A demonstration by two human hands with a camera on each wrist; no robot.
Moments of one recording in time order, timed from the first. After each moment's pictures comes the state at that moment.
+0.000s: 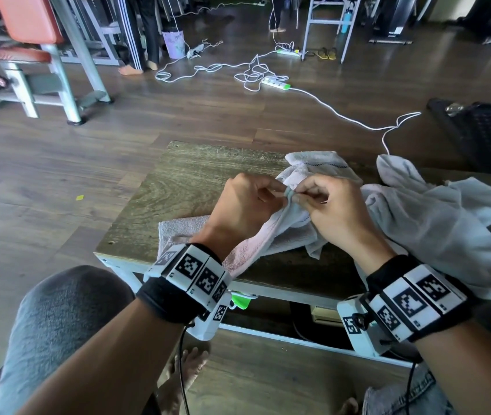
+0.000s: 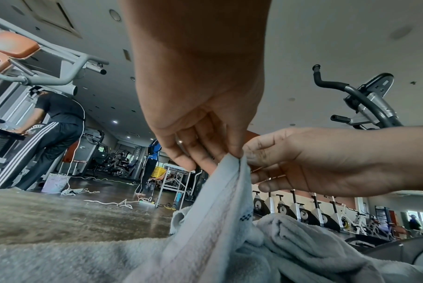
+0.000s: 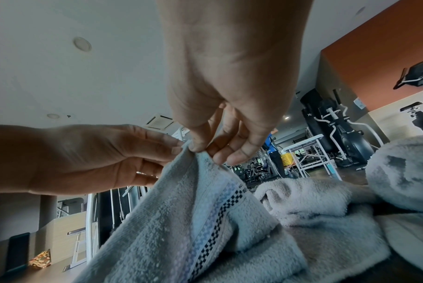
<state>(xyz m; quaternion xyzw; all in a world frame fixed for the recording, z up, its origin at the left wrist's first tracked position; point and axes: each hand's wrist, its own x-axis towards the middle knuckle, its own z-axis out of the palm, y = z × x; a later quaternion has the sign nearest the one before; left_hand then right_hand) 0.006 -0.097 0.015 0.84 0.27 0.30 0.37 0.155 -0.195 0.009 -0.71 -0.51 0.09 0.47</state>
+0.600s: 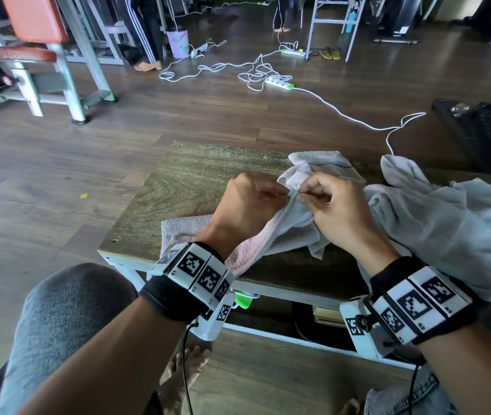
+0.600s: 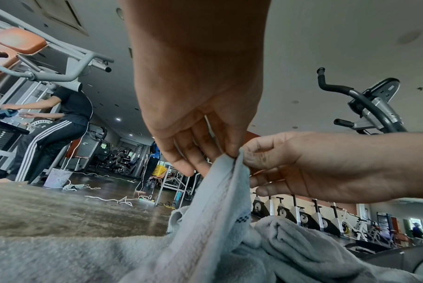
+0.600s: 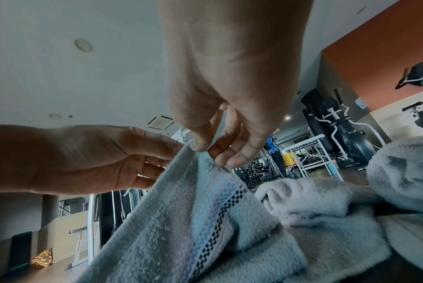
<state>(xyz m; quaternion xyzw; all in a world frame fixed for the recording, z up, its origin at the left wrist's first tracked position) 0.006 -0.099 0.016 0.82 0.27 0.33 0.38 0.157 -0.196 0.006 -0.70 -0.53 0.10 0.47</state>
